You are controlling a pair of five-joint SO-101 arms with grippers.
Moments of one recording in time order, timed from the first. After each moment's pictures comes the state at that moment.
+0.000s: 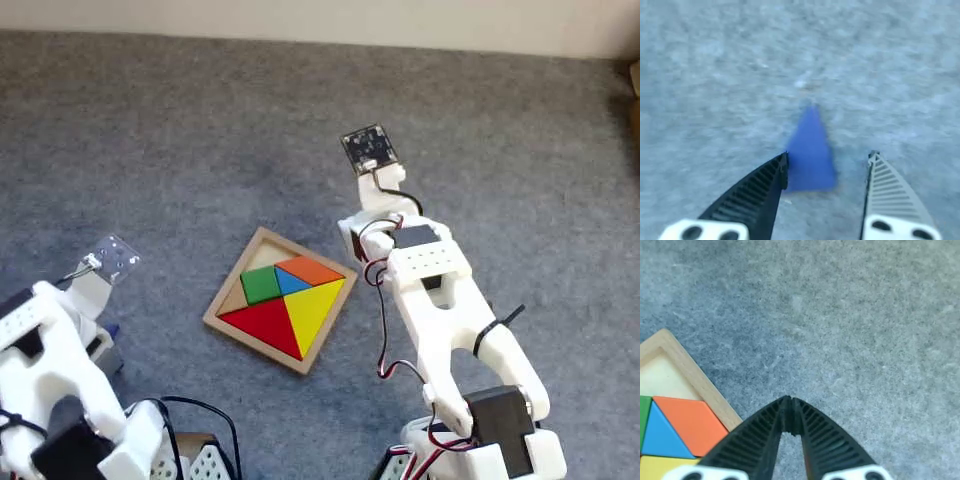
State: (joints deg) left arm -48.7 -19.8 58.5 50.7 -70.9; right arm -20.8 -10.8 38.5 32.0 12.0
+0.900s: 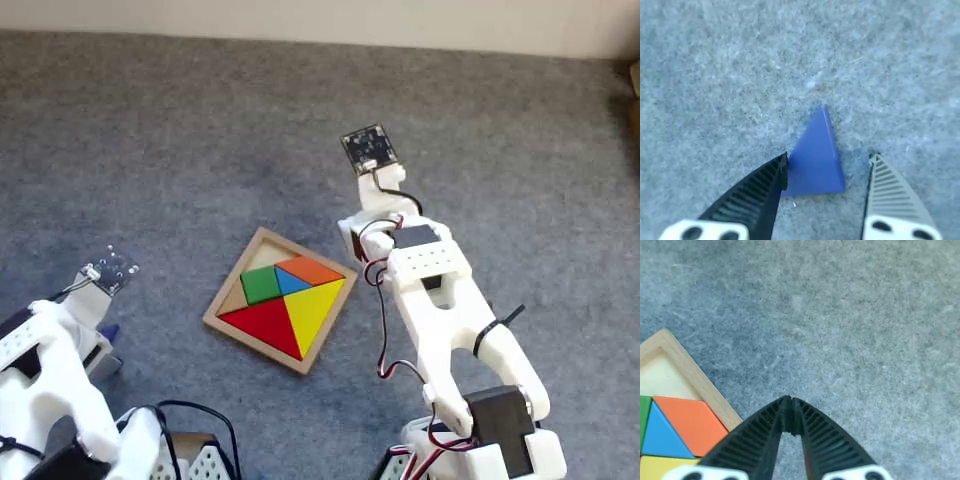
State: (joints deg) left arm -50.2 -18.1 63.5 45.7 -72.7; right arm -20.8 -10.8 38.5 32.0 12.0
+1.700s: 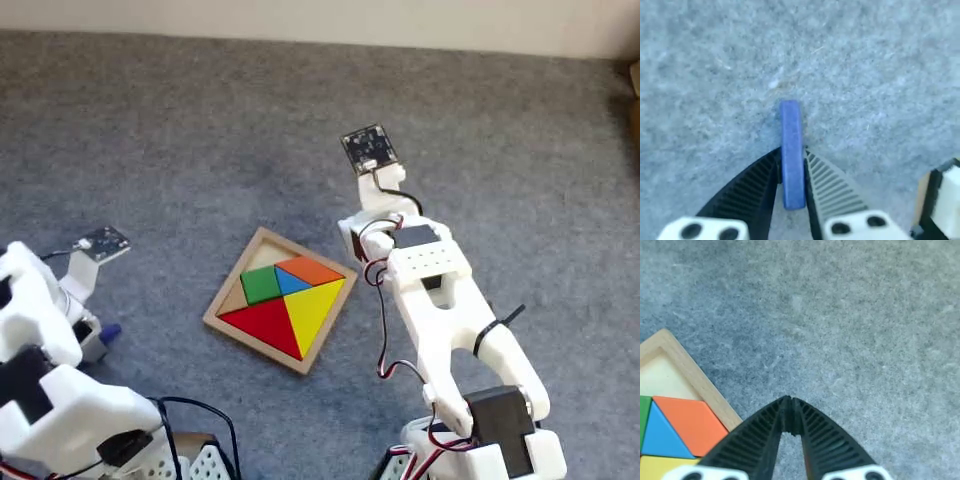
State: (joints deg) left arm -49.5 5.8 33.1 74.7 -72.9; right arm -20.8 -10.8 38.5 32.0 12.0
